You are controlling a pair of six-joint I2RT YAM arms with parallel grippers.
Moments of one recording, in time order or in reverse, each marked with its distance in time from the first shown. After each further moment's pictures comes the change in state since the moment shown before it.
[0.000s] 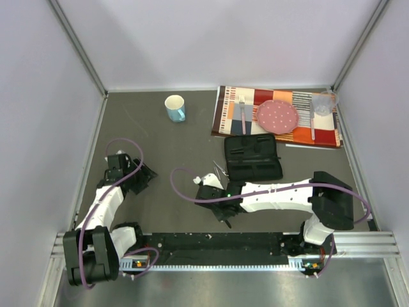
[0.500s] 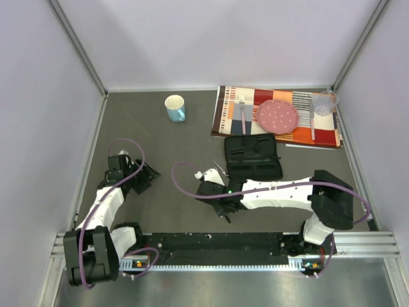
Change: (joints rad) left arm 0.000 -0.003 -0.021 0.039 0.087 0.000; right arm -0.029 0.000 -0.002 0.024 0.031 -0.012
